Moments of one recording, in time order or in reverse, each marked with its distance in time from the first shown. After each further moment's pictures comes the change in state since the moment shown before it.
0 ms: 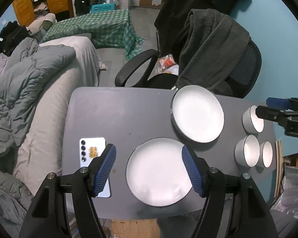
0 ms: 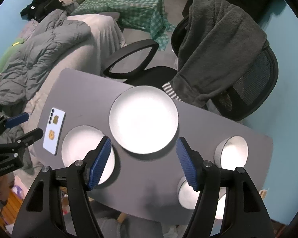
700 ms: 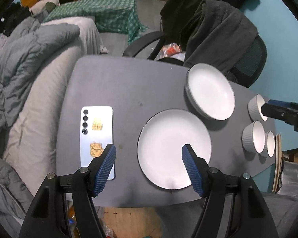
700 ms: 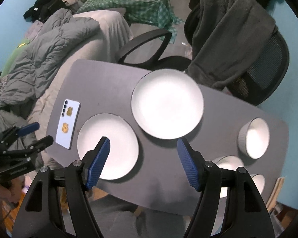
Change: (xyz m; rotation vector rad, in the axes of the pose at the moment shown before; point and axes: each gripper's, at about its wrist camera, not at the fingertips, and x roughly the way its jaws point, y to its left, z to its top) left arm 0.036 0.048 -0.055 -0.071 0.068 -0.053; right arm 0.031 0.033 -0.030 0.052 0.032 0.088
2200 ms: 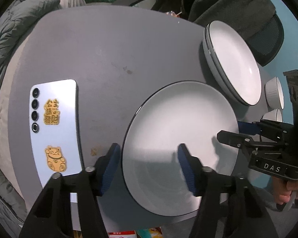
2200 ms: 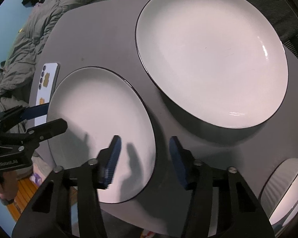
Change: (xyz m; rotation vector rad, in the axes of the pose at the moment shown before) left arm 0.121 0.000 0.006 0.011 0.219 -0.061; right arm 0.151 -0.003 -0.029 0.002 0.198 0.142
